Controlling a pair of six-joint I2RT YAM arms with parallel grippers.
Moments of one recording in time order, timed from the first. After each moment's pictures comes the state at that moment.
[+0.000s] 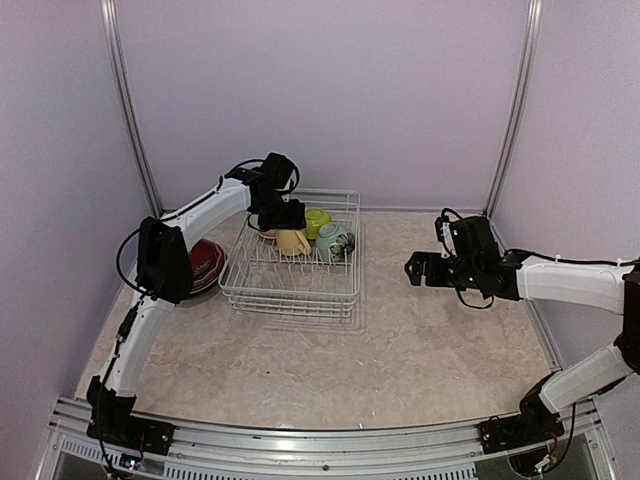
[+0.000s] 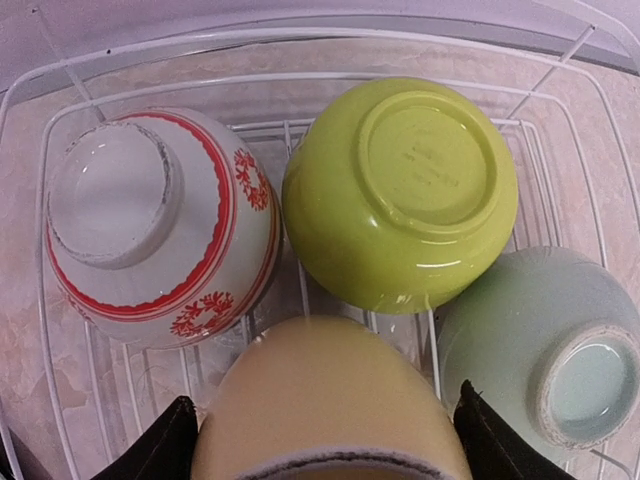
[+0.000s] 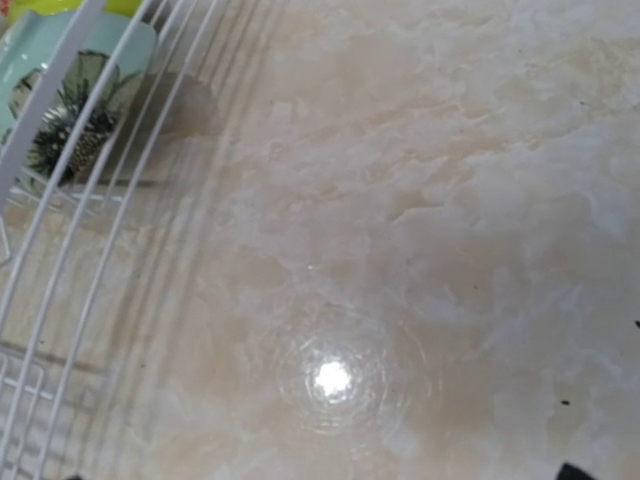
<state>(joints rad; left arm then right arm) -0.52 2.59 2.56 -0.89 -0.05 -0.35 0.54 1.36 0.79 -0.07 0.13 0.42</state>
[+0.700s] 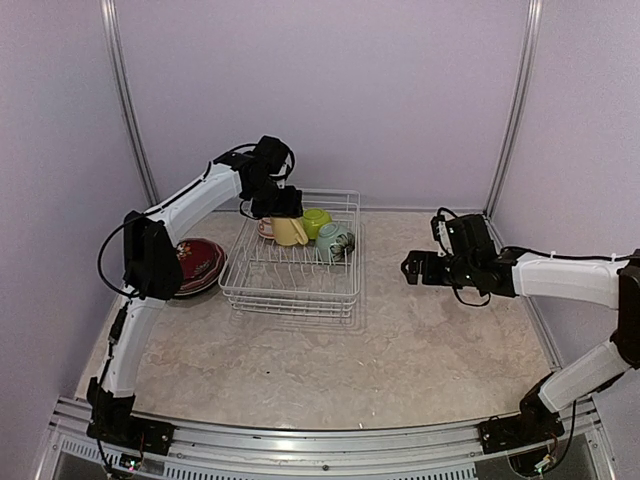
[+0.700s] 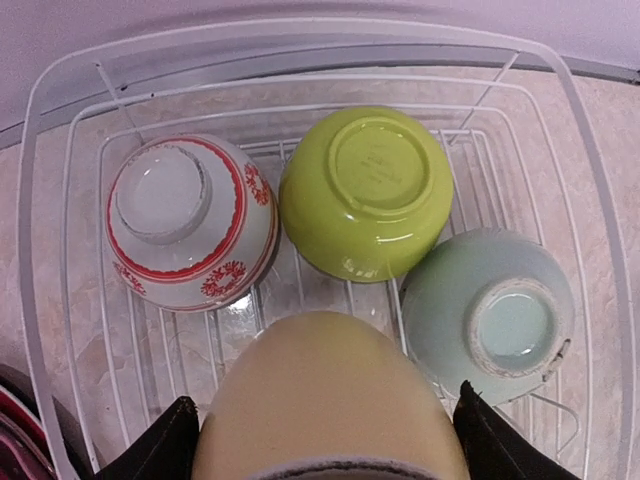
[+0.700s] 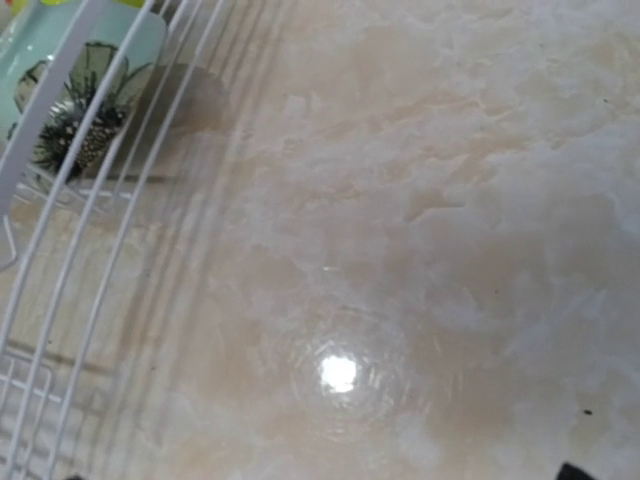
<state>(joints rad) -0.53 2.48 2.53 -0.96 -0.07 -0.33 0.54 1.40 0.81 -0.07 0.11 0.42</state>
